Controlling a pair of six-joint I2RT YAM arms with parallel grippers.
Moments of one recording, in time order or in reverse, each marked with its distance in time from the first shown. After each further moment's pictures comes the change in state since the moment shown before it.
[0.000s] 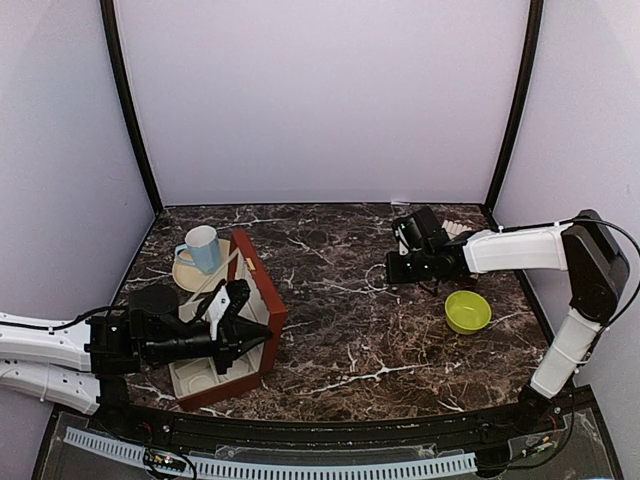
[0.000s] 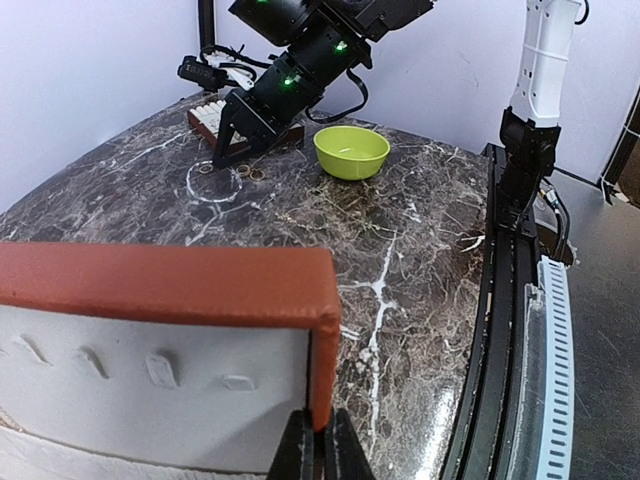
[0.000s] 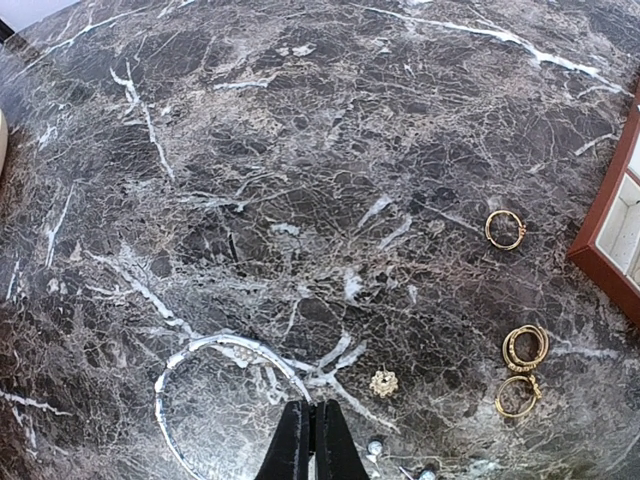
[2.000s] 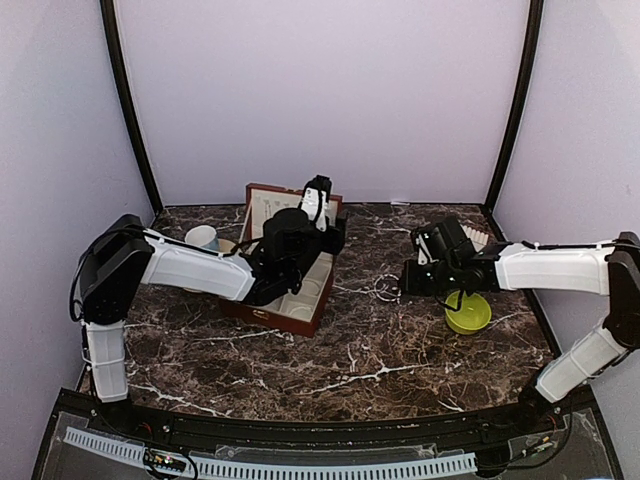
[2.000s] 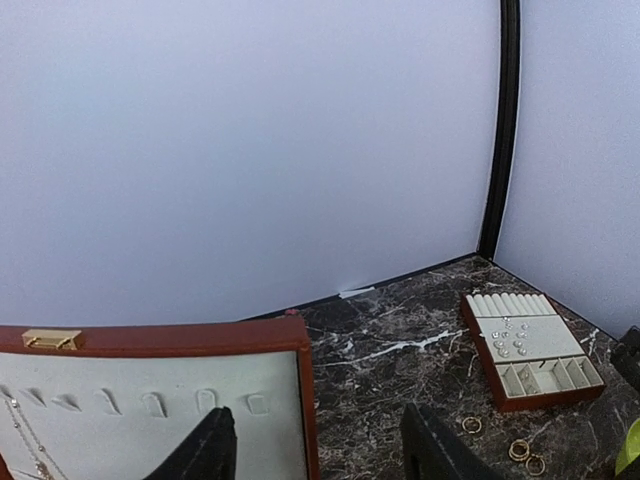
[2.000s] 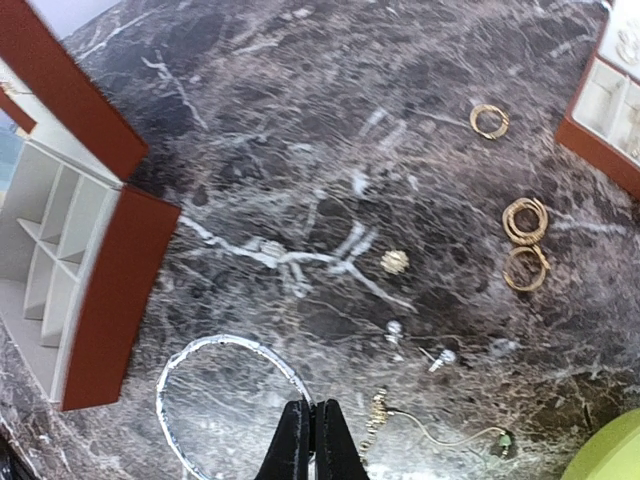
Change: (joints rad) left arm 0.182 1.112 0.872 0.563 -0.553 0.078; right arm 0.016 -0.240 -0.192 -0.033 -0.087 0.157
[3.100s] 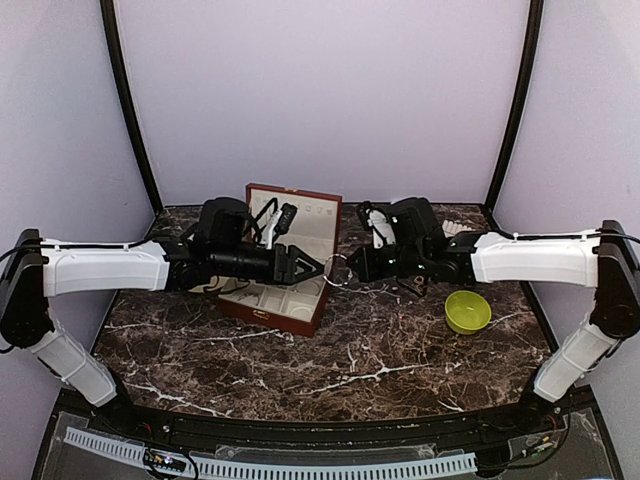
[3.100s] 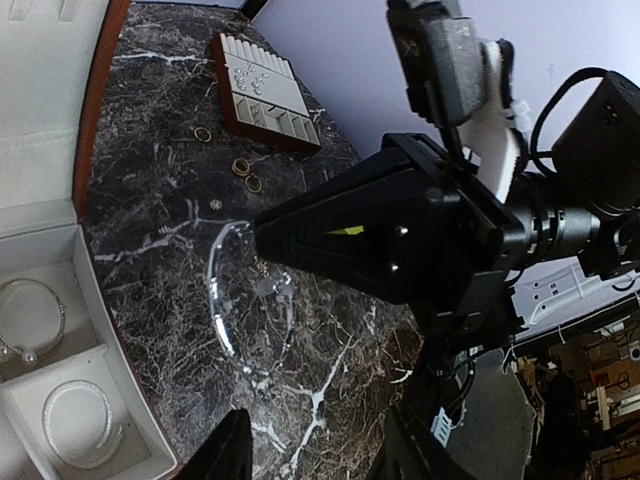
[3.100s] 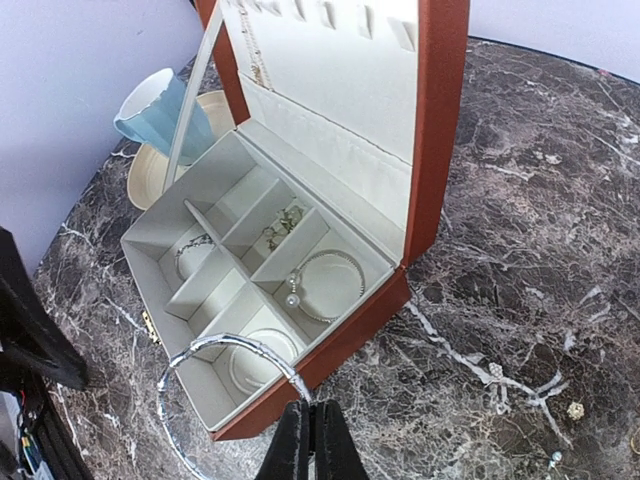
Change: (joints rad) left arm 0.146 -0.497 -0.293 -0.651 0.991 -0.589; right arm 0.180 0.117 0.222 0.142 -0.079 -0.188
